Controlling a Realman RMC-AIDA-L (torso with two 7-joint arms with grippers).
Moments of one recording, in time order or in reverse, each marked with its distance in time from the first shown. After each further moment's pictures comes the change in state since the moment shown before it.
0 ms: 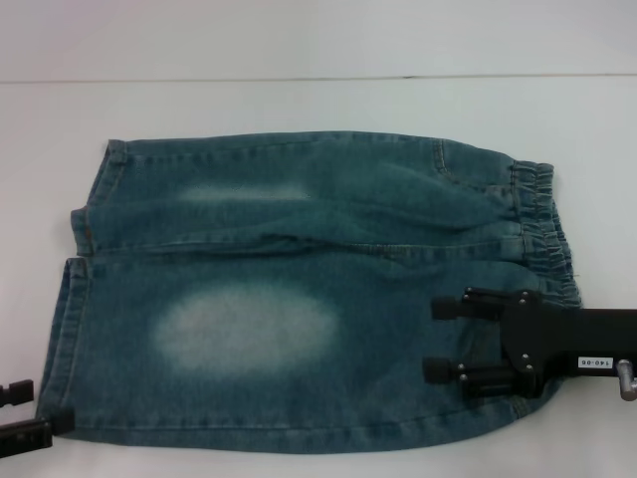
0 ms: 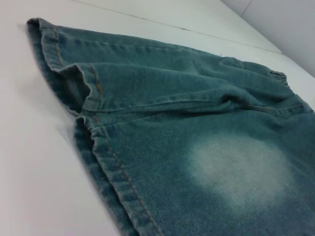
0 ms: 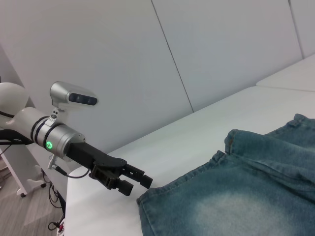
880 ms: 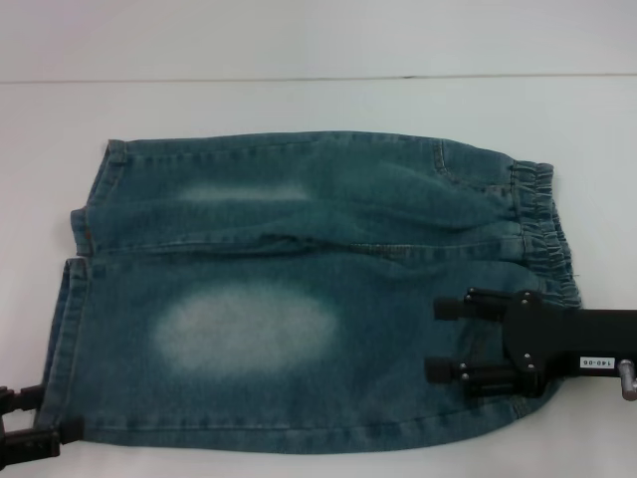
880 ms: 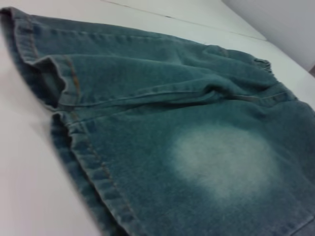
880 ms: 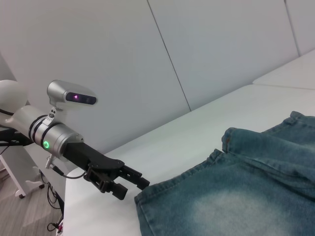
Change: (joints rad) left arm -0.020 0.001 0.011 0.008 0.035 0.033 -0.001; right arm -0.004 0.000 0.000 -0.005 0.000 0.002 0.013
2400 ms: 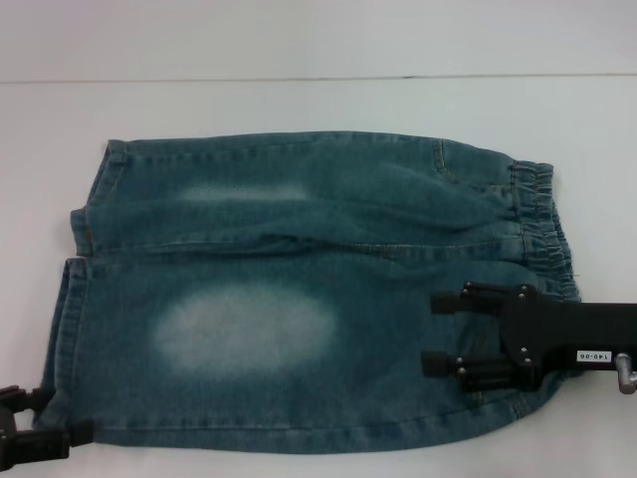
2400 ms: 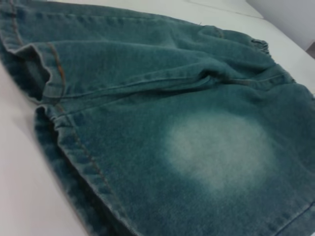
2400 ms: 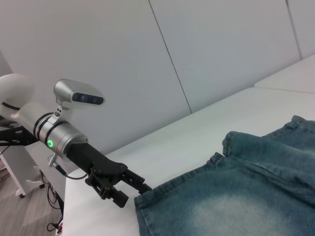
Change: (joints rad) left arm -0.033 -0.014 0.026 0.049 0.051 0.012 -0.036; right arm 0.011 0.002 0.002 -0.004 0.002 0.000 0.001
